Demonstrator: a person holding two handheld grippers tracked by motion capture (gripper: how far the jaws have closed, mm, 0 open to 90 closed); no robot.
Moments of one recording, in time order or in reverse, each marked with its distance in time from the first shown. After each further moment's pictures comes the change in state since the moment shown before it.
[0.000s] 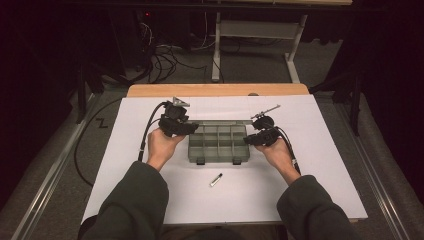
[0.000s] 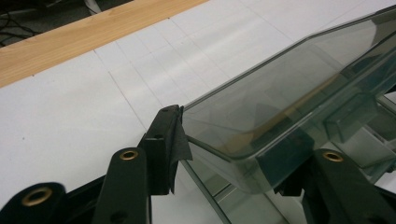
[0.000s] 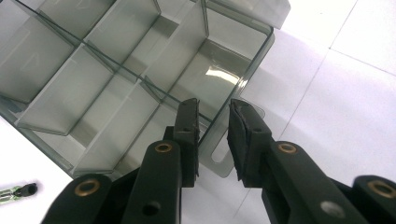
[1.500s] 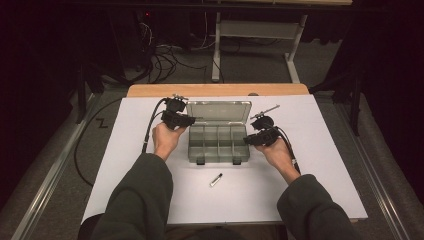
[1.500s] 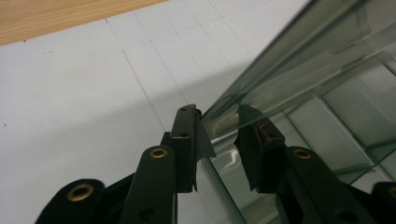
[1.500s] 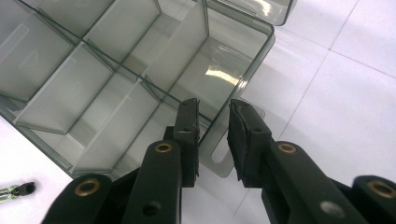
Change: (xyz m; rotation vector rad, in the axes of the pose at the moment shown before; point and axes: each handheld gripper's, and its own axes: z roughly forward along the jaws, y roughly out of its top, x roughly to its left) left arm 0.032 0.003 0.048 0.089 0.008 -0.133; right arm 0.001 0.000 0.000 0.002 -0.006 -0.010
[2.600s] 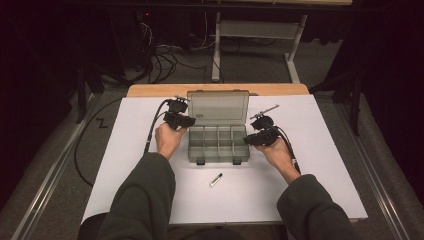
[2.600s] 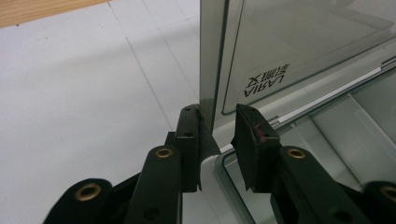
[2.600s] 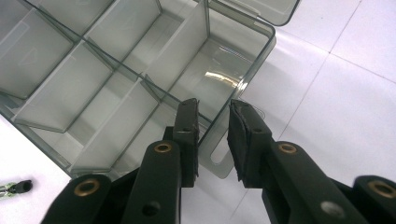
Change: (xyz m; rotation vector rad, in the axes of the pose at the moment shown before) left arm 0.004 -0.002 0.019 0.030 0.026 -0.017; right arm 0.000 0.001 0.000 0.000 -0.002 -0.020
